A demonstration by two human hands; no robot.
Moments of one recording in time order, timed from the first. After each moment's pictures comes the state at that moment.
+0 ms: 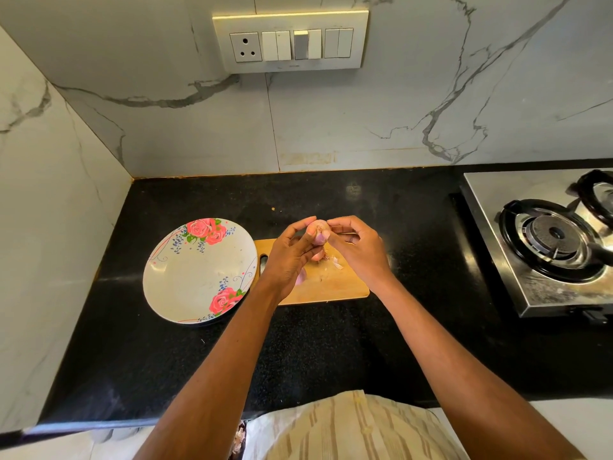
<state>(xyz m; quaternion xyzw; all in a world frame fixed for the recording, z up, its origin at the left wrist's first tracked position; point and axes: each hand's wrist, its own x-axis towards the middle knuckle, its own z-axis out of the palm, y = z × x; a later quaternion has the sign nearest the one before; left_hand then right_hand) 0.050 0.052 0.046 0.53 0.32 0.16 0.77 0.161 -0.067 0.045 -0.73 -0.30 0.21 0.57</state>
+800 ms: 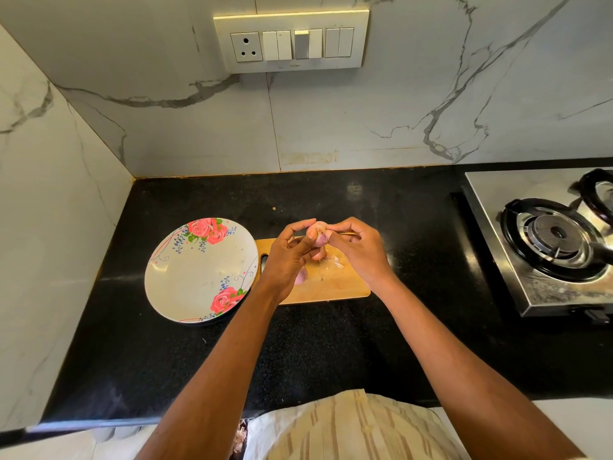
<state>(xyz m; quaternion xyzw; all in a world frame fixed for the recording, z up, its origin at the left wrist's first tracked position) 0.045 0.052 0.048 0.56 0.31 0.16 0.76 0.162 -0.065 0.041 -0.70 -0.27 0.25 0.61</state>
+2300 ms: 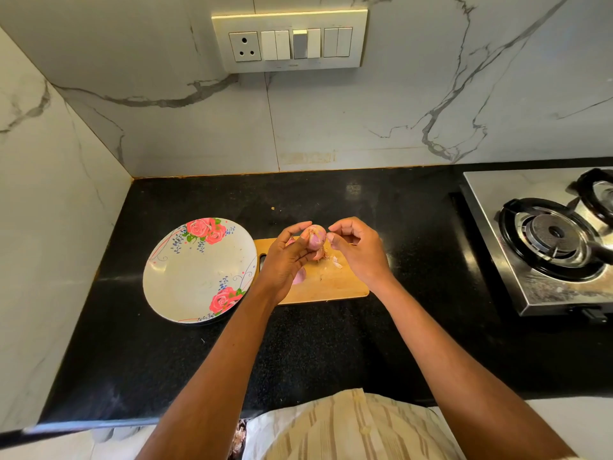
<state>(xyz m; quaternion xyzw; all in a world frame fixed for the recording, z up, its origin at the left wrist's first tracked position) 0.040 0.054 0.046 0.51 0.32 0.15 0.78 0.165 -0.067 0.029 -0.74 -0.30 0.20 0.57</state>
